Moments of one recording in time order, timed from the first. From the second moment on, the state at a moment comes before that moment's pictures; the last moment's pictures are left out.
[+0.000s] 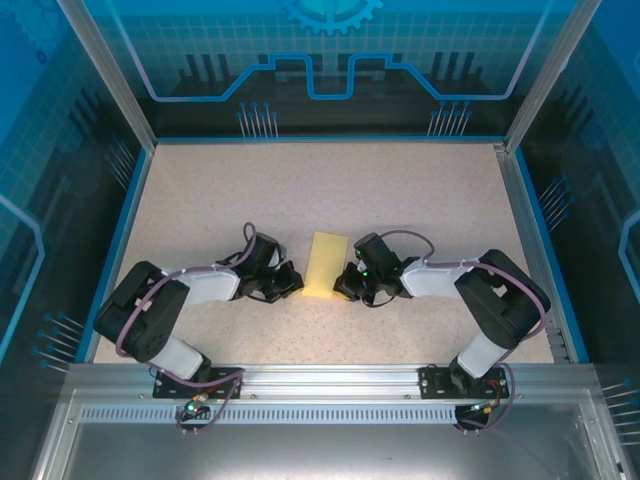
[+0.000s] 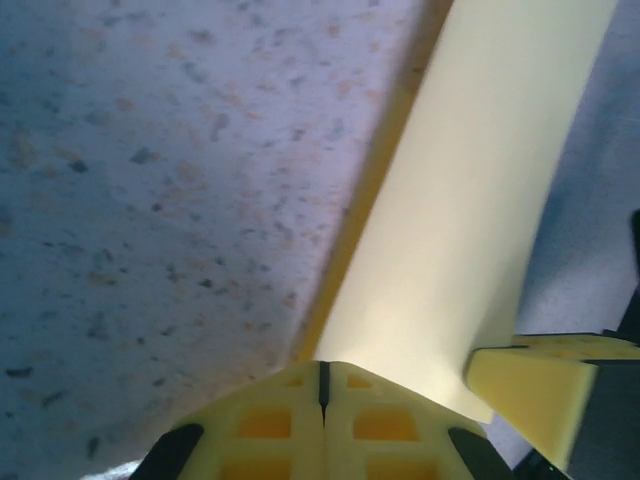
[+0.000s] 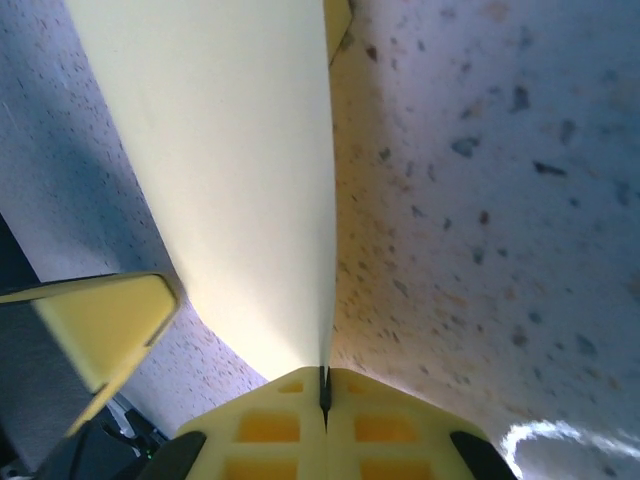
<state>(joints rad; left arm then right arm) -0.47 1.51 0.56 0.01 0.45 -0.97 0.68 1.63 0.69 -0.03 -0.42 1.18</state>
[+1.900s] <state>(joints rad) -0.49 1.66 0.72 0.17 0.40 -0.90 0.65 1.47 0.67 -0.11 -0.42 1.14</state>
